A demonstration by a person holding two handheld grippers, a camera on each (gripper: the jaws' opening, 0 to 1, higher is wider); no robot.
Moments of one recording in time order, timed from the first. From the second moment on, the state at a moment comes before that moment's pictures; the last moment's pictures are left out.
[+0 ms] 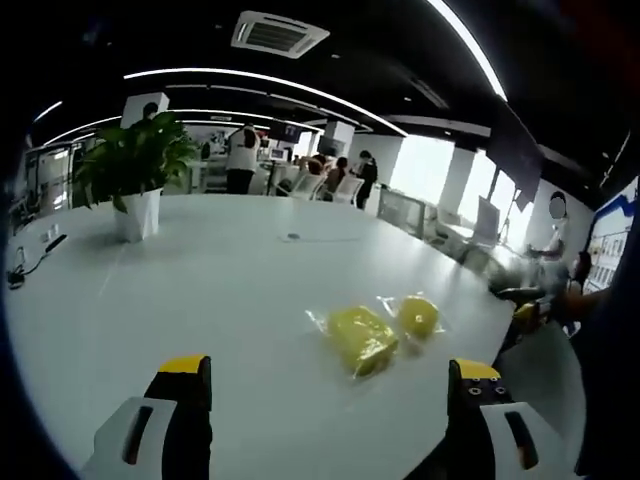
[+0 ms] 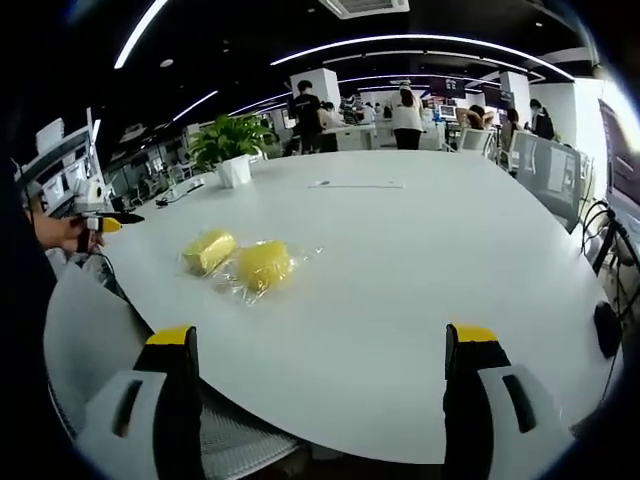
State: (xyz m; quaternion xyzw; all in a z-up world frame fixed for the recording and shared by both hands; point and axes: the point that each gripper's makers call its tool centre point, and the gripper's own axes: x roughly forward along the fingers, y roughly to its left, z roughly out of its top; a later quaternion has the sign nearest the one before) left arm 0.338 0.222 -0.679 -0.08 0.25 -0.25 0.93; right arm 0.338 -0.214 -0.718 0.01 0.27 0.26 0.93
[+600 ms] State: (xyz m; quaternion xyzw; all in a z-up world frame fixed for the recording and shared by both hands) left arm 0.363 0.227 -0.659 -0.09 0.22 -0.25 0.94; right arm 0.341 -0.213 -0.717 0.01 0.26 0.26 0.93
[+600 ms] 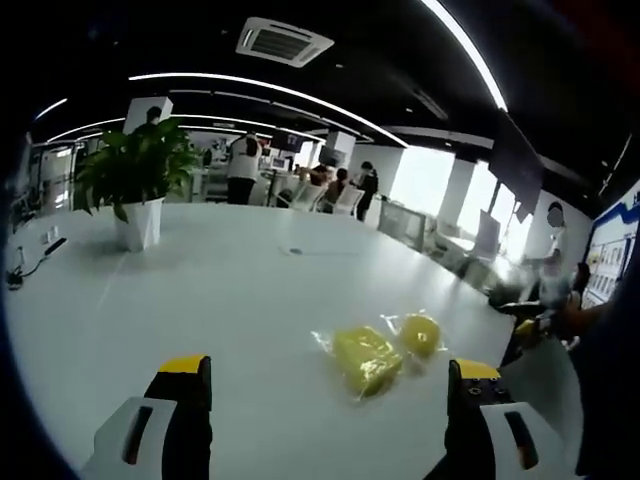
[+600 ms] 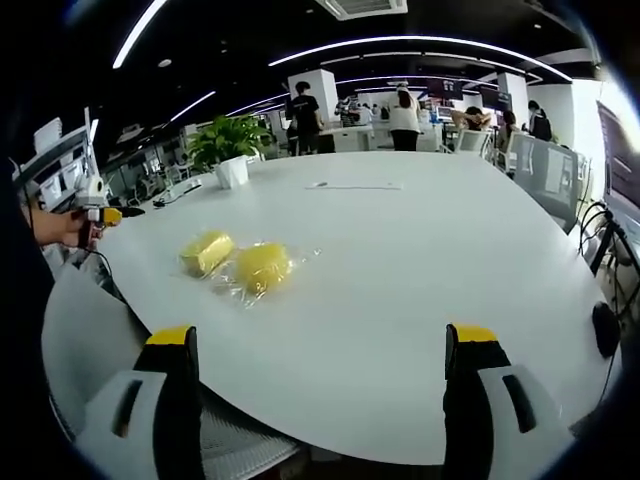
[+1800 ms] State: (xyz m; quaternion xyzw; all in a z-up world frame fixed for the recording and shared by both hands) left arm 0.427 0.173 -0.712 -0.27 0.38 -0.29 0.83; right arm 0.331 -0.210 -0.718 0.02 0.27 0.25 0.93
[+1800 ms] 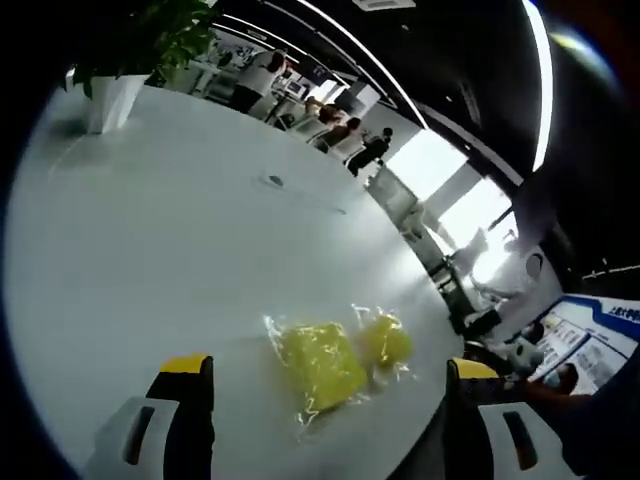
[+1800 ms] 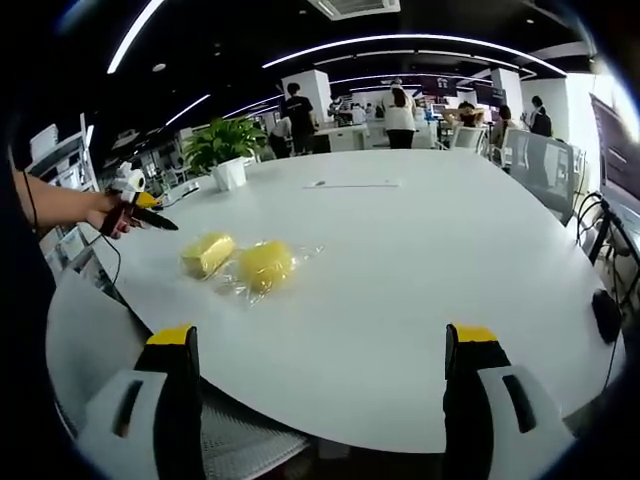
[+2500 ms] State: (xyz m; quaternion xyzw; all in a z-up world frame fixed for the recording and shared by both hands) left arm 0.444 0.143 -0.759 -0.33 0.45 -0.30 0.78; right arm 0.329 -0.229 -0.723 0.03 0.28 0.23 0.93
